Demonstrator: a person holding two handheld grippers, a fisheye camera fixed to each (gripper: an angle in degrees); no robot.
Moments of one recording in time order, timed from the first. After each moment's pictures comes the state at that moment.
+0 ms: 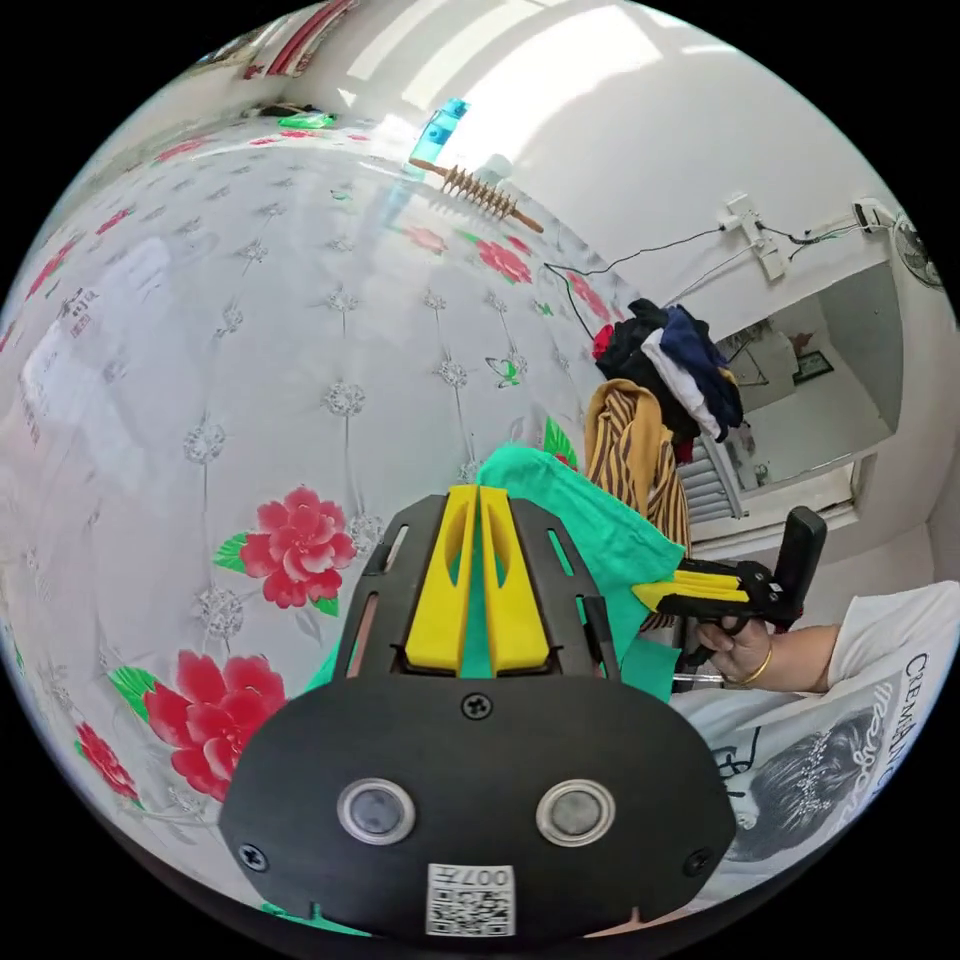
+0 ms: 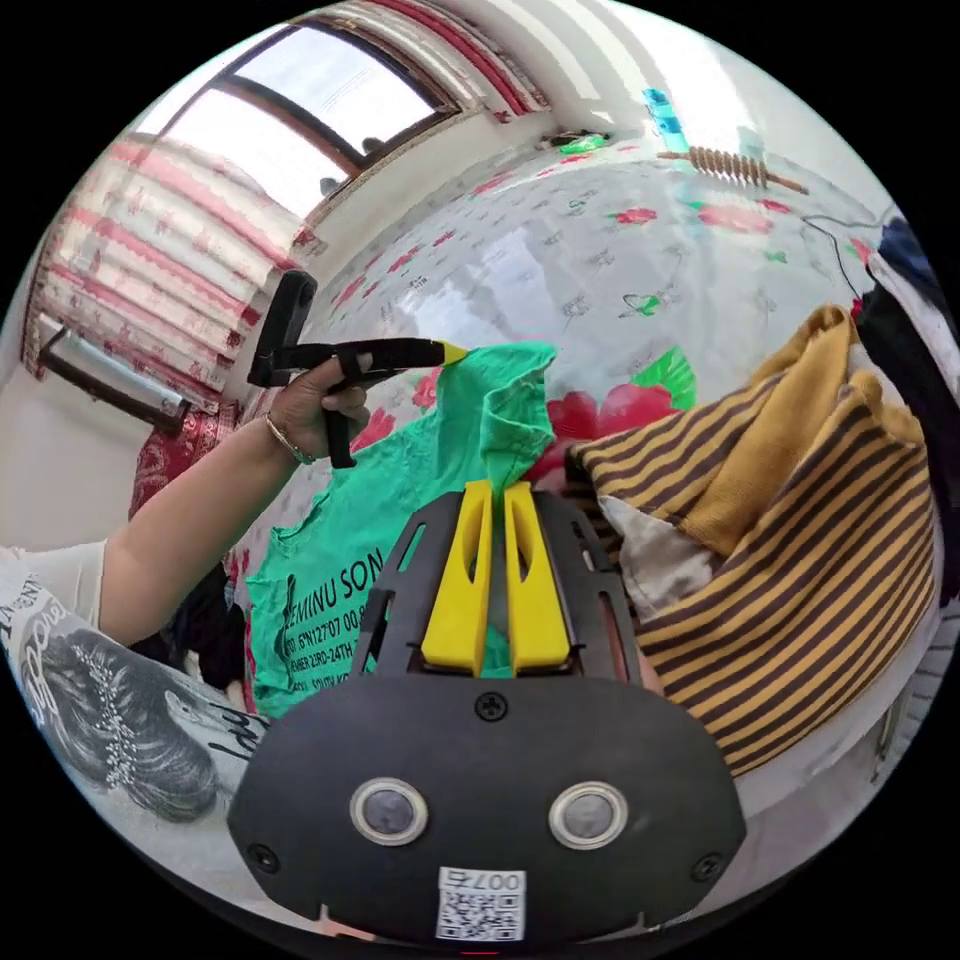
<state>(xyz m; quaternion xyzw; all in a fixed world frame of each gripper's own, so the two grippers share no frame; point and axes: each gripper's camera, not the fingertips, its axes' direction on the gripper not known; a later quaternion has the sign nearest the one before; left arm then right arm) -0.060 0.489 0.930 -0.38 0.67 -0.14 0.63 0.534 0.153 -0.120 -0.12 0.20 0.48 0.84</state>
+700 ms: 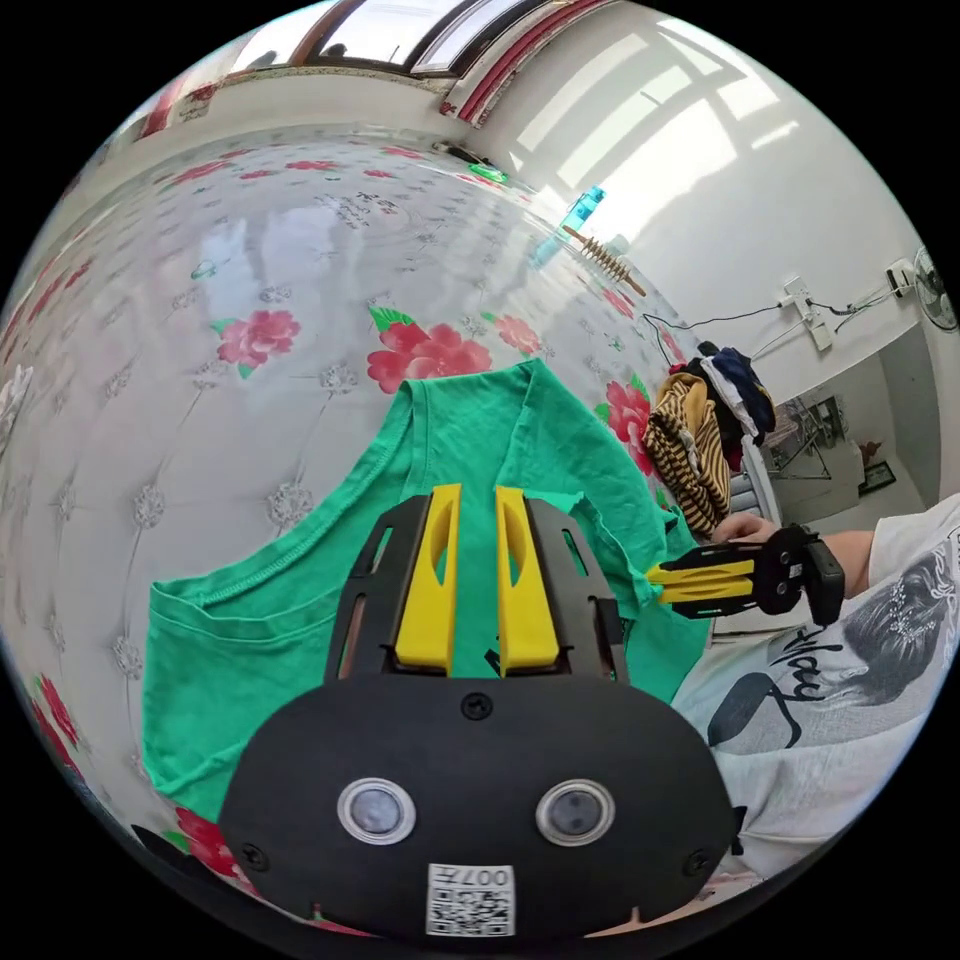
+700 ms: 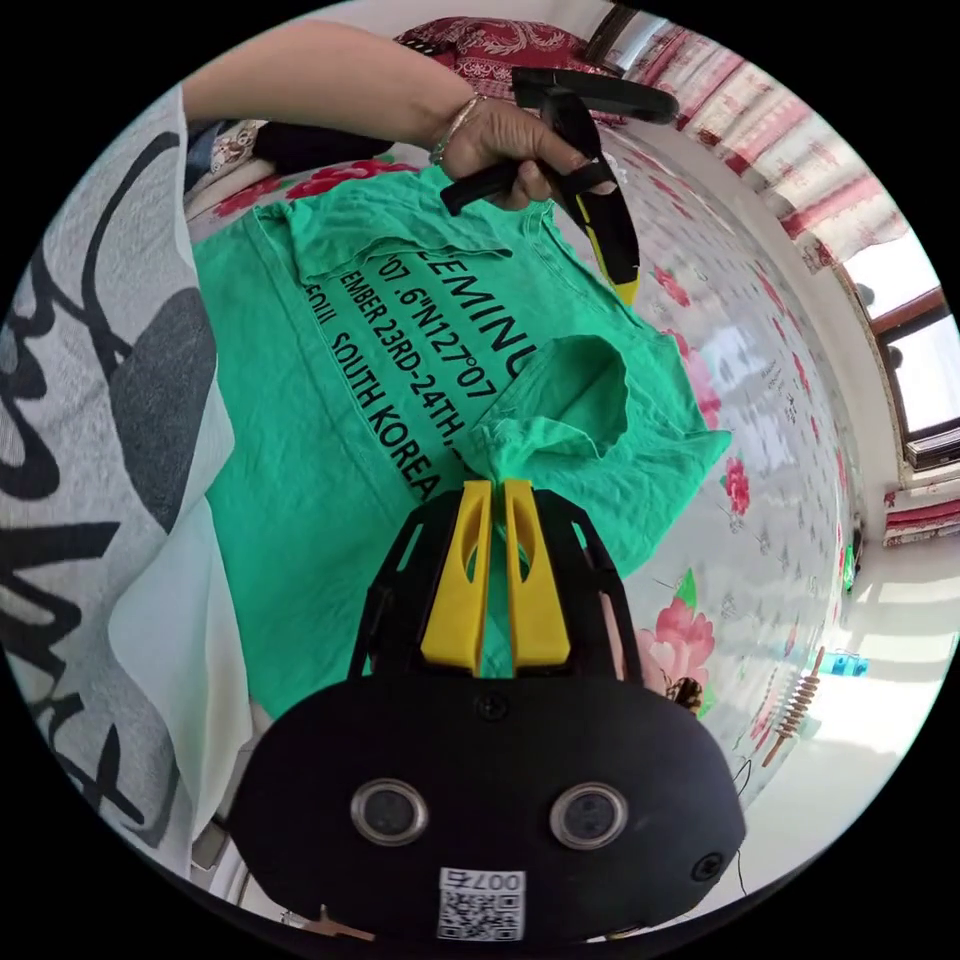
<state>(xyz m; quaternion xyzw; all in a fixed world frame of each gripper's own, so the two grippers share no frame) -0.268 0.648 0.759 -0.44 0.53 -0.23 0.68 0.306 0.062 0.093 -0.43 0.07 -0.13 0.89</state>
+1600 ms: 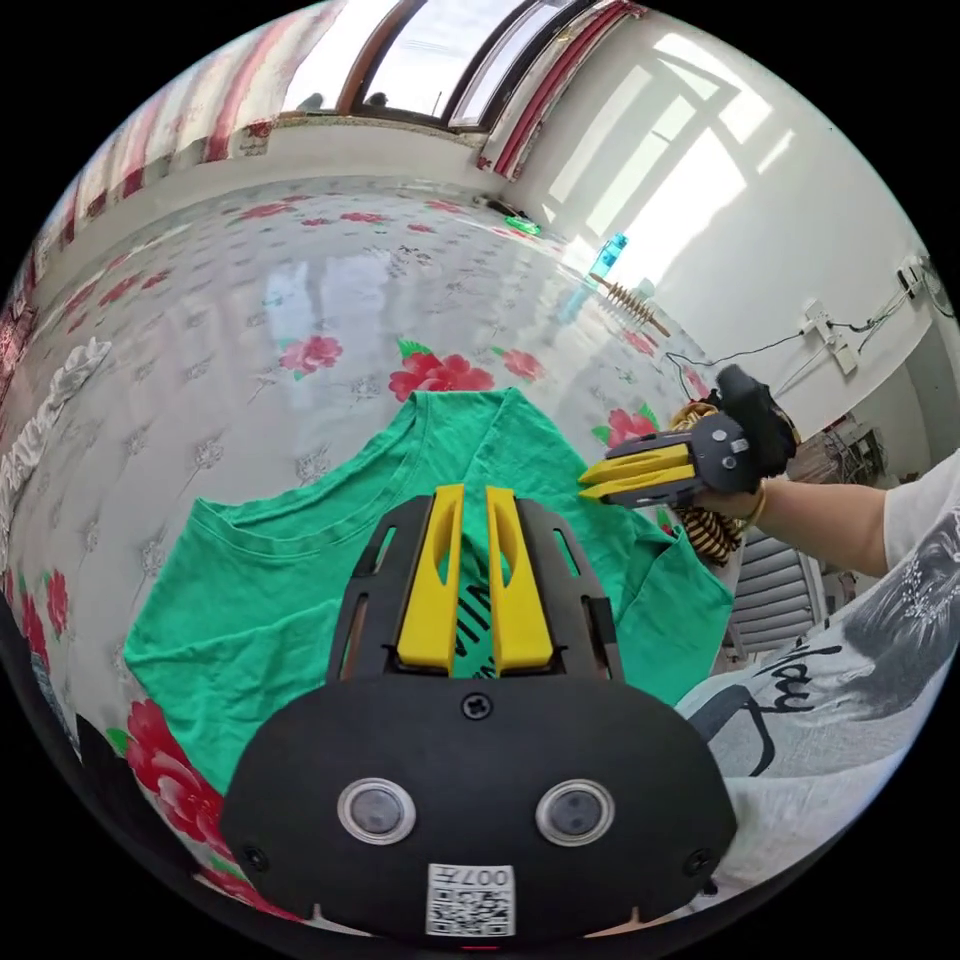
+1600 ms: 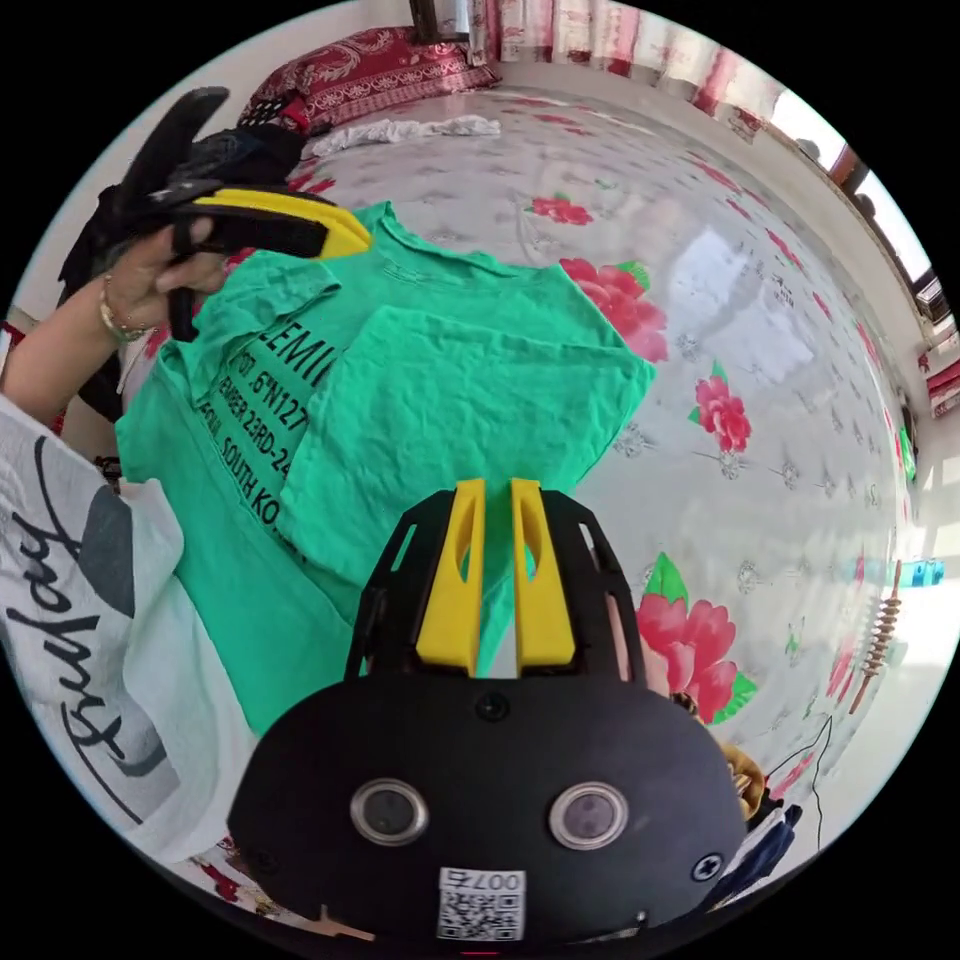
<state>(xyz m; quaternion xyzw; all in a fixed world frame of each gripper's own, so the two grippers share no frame) -0.263 0.553 0.655 -0.42 0.46 -0.23 0.74 0.441 0.047 0.124 -0.46 0.06 0.04 0.89</state>
